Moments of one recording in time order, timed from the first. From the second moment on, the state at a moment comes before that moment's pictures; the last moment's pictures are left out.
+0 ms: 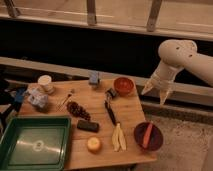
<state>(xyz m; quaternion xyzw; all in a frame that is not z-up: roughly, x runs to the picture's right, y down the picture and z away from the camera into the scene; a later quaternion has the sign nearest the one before) 0.251 0.040 0.694 -0.20 0.29 0.85 0.39</state>
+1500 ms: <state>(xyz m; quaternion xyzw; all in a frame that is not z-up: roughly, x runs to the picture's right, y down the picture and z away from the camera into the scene) 0.046 0.033 0.622 -0.31 0.18 0.75 0.56</state>
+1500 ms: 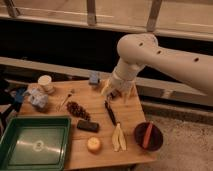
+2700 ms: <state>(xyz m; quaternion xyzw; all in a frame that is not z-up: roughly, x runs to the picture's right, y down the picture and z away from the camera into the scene) -0.107 -0.041 0.629 -0.26 0.06 0.73 0.63</state>
